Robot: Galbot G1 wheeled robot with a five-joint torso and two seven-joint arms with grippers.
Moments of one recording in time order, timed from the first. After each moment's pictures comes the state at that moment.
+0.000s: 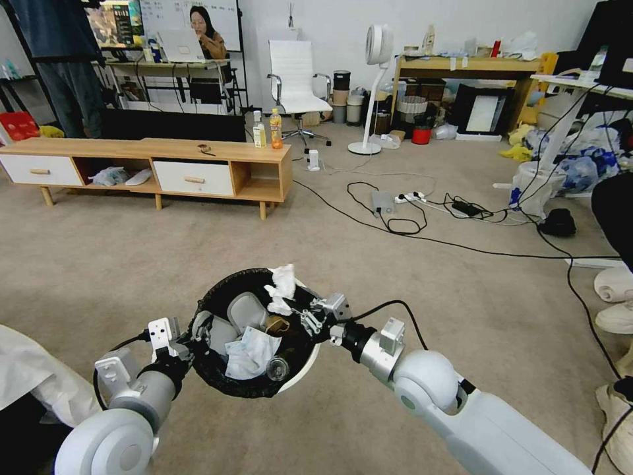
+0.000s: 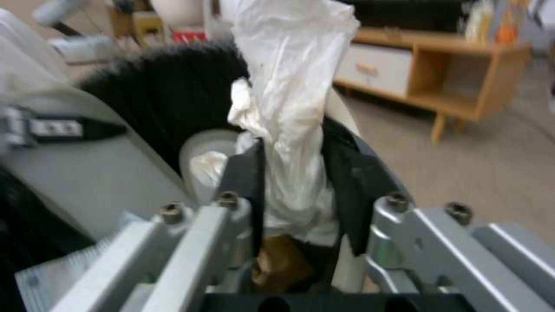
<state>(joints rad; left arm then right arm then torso) 1.36 -1.28 -0.64 -2.24 -0.80 0.59 -0.27 -0.76 0.98 -0.17 1.91 0.67 -0.25 -0.03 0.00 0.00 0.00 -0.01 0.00</state>
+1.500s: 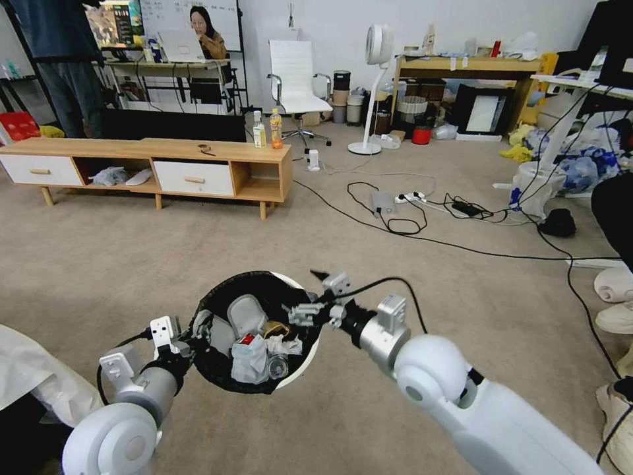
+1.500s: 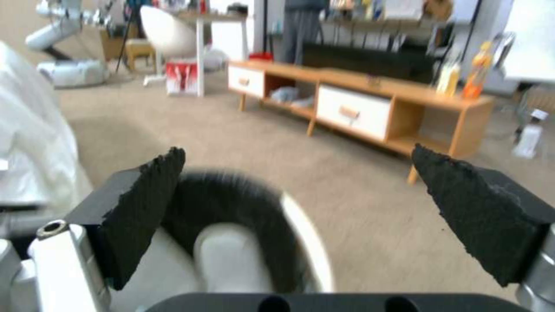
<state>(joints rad) 1.33 -1.29 -0.64 -2.20 -0.80 0.59 -0.27 -0.71 1.00 -0.06 2.08 0.69 -0.37 0.02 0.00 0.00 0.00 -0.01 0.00</state>
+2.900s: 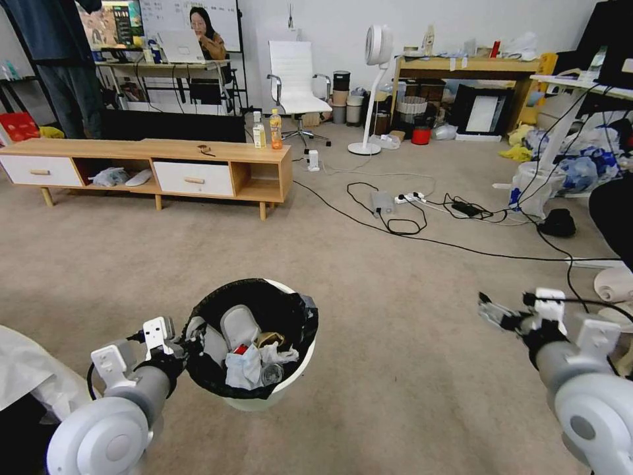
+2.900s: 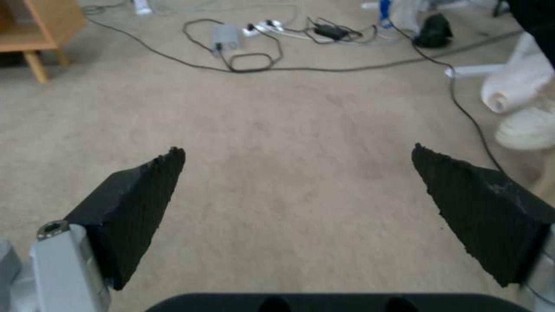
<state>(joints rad) 1.30 -1.26 -0.66 -2.28 -0.98 0.74 -0.49 -1.37 1.09 0.78 2.25 0.74 -0.68 0.48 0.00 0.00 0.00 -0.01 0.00</state>
